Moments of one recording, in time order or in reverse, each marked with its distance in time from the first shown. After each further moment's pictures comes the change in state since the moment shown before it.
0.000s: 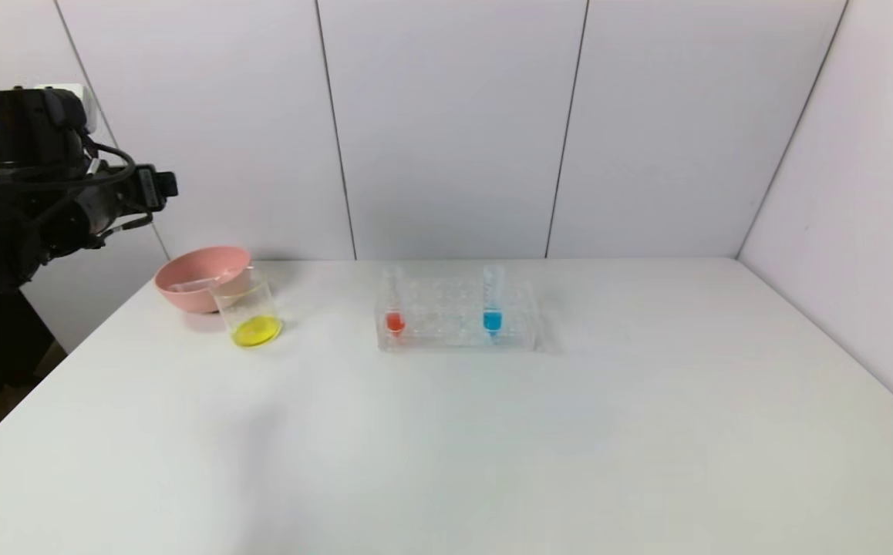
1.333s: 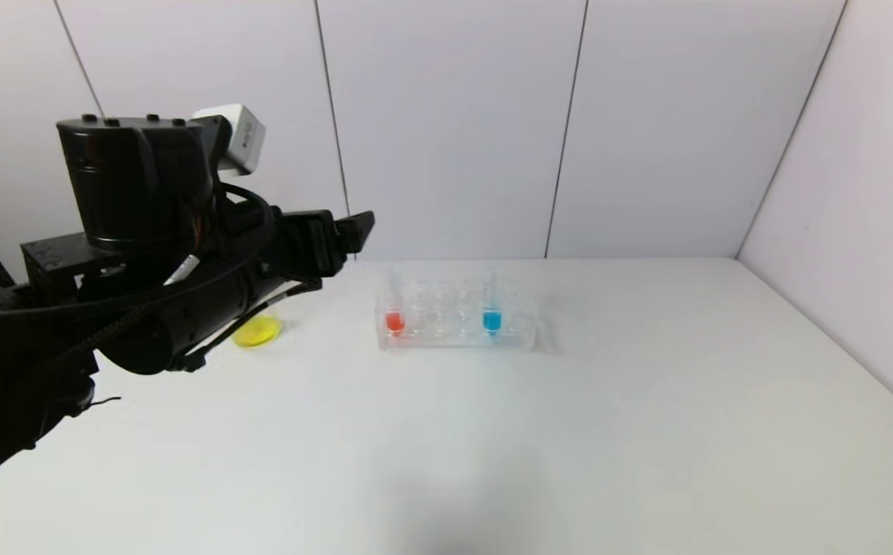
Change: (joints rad) left arm -0.639 -0.219 0.281 -0.042 0.008 -0.201; right arm 0.000 0.000 0.000 0.000 0.000 0.000
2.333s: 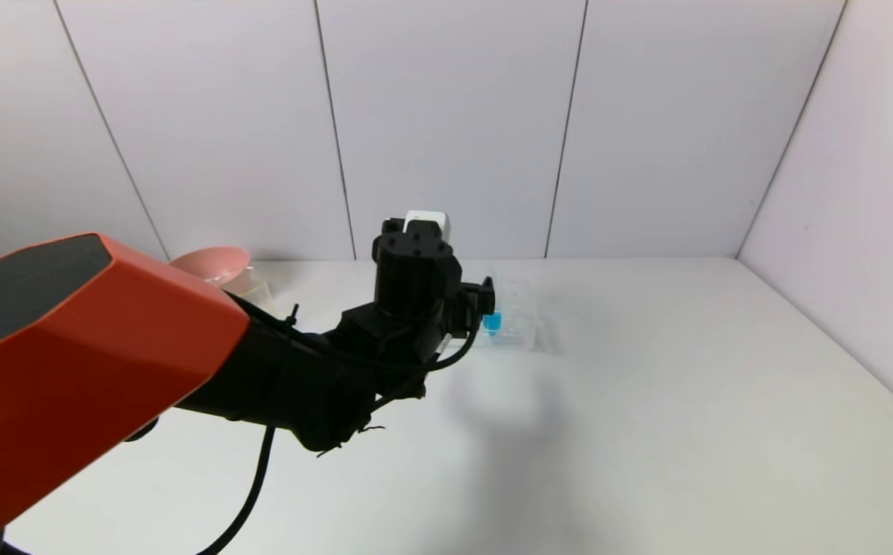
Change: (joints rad) left arm -0.160 0.524 -0.221 -0.249 0.101 0.059; right arm 0.000 0.000 0.000 -0.001 0.000 0.000
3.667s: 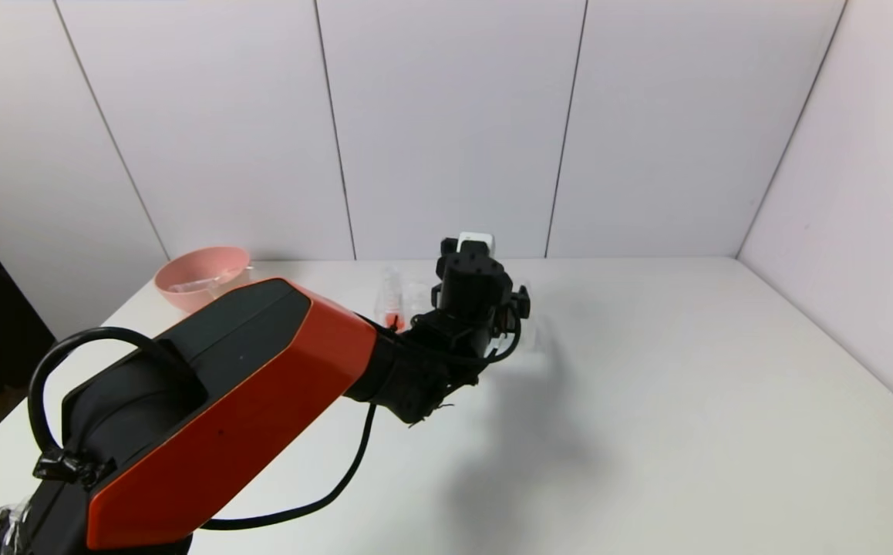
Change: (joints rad) left arm 0.003 0.320 -0.381 0.051 -0.045 0.000; right arm 0.000 0.000 0.000 0.000 0.000 0.000
